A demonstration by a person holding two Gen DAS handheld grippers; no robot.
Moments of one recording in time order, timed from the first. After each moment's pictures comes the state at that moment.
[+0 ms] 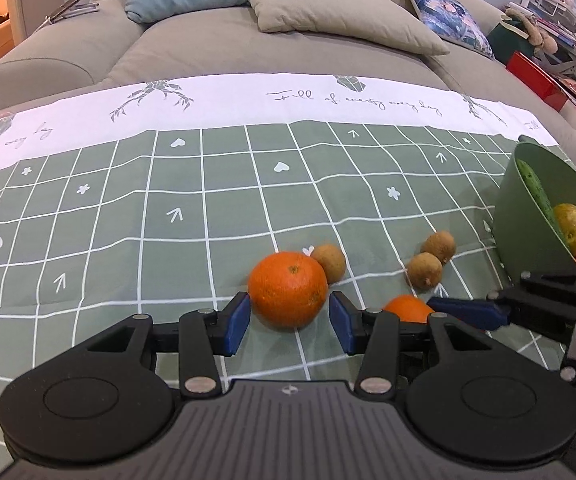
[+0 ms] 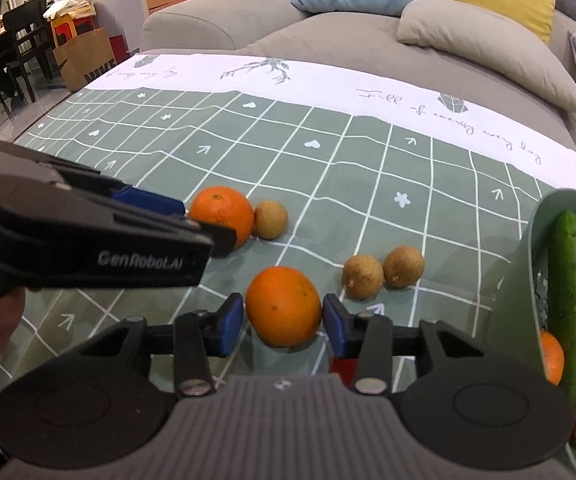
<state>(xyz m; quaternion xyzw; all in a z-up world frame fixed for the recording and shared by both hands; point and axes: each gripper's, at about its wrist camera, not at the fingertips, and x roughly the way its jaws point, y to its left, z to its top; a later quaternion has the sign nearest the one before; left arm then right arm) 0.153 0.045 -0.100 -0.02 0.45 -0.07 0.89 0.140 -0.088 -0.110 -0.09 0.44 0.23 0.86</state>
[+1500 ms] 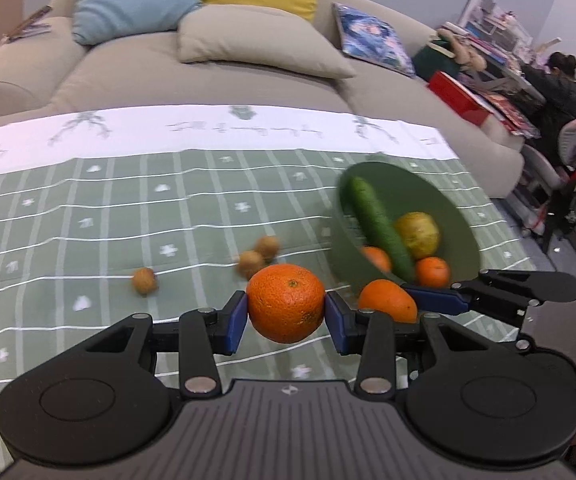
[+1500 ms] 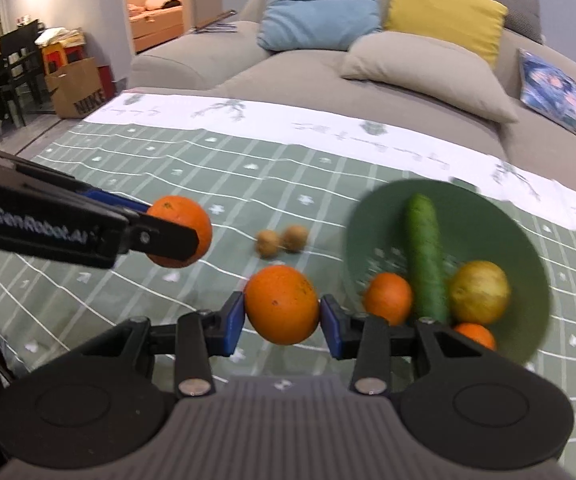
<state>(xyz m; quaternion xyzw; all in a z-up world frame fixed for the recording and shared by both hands) 0.089 -0.029 -0.019 -0.07 0.43 -0.16 0.88 0.071 -0.195 -0.038 -0.08 0.40 0.20 0.89</state>
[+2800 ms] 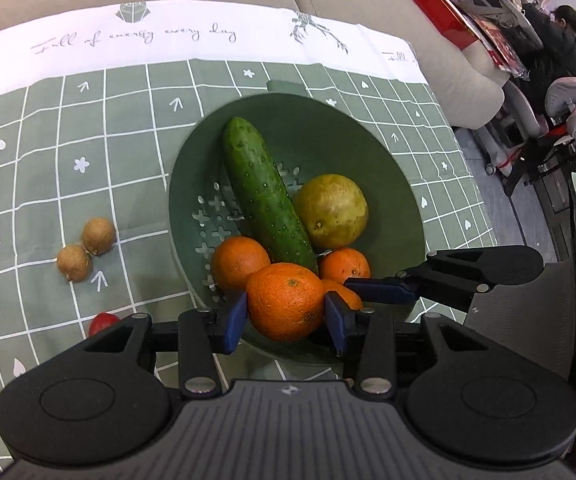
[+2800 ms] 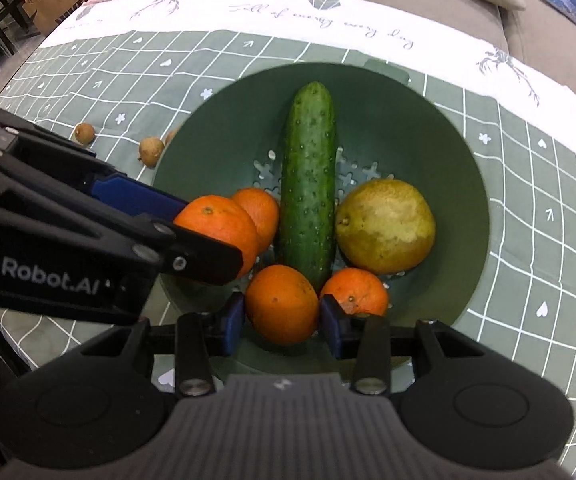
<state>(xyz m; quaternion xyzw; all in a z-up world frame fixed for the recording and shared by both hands) 0.185 -0.142 -0.051 -0.10 0.59 -0.22 0.77 0.169 -0.284 -0.064 -0.10 0.58 0.21 0.78</state>
